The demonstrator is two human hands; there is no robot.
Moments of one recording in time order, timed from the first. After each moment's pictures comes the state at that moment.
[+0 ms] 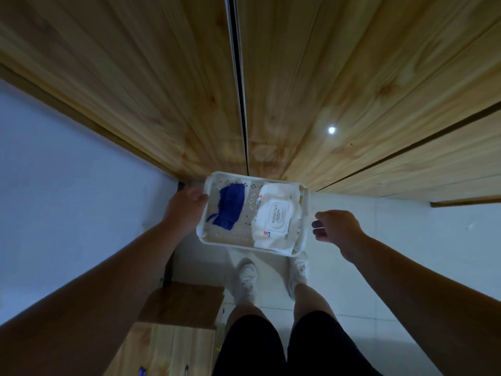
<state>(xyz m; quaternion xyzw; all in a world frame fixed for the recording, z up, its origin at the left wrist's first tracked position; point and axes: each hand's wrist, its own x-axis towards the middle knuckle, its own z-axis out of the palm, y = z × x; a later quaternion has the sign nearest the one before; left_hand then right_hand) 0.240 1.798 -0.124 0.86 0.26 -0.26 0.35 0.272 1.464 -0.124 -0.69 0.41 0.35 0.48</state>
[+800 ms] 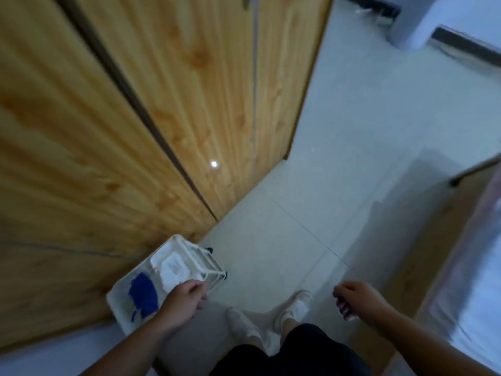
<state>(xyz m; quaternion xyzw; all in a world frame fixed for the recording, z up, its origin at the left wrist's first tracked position) 0.145 1.574 0.006 0.81 0.03 -0.50 0.31 -0.128 1.256 0.020 -0.59 0.56 0.22 0.54</state>
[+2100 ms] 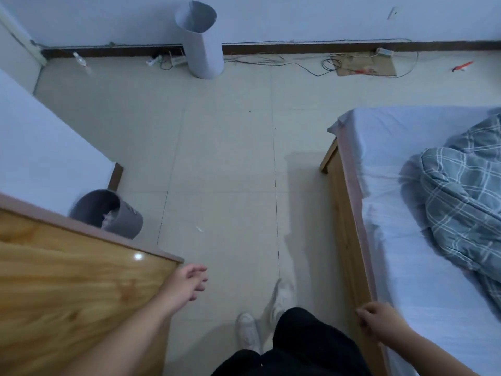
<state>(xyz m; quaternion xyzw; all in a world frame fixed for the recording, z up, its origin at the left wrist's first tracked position) 0.222 0.817 0.022 0.75 -0.29 -0.57 0.18 -0.244 0.841 0.001 -0.40 0.78 0.09 0.48</state>
